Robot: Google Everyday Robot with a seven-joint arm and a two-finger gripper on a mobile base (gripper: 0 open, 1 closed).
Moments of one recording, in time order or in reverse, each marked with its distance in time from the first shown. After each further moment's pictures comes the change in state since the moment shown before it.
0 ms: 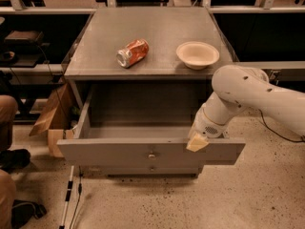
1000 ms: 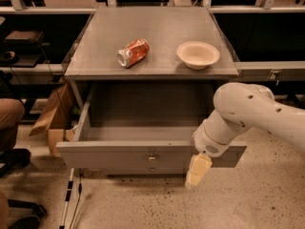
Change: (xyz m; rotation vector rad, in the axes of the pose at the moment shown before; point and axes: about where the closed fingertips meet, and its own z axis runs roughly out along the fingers) arm 0.008 0.053 0.008 -0.009 -0.003 0.042
